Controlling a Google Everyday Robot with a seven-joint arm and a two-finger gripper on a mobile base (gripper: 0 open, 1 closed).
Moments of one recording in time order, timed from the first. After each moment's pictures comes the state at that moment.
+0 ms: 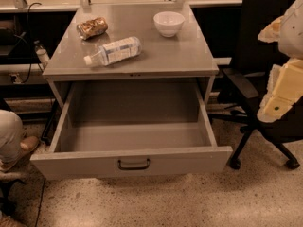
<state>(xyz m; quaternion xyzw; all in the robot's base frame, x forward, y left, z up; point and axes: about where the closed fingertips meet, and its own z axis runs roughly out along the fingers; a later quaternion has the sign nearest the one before) 0.438 -0.211 0.995 -0.60 0.78 -0.06 0.19</state>
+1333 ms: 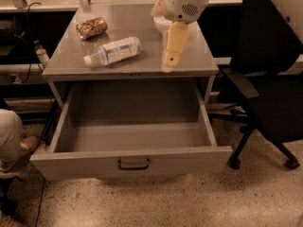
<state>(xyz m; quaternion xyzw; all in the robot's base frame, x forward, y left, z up) 0.596 -0.029 0.980 -0.74 0.63 0.03 0.24</state>
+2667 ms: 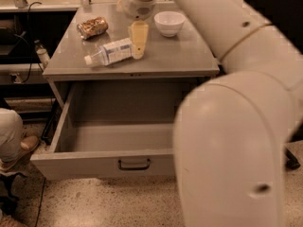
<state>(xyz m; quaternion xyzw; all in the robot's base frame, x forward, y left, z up) 0.727 0.059 0.938 -0.80 0.55 -0.05 0.24</state>
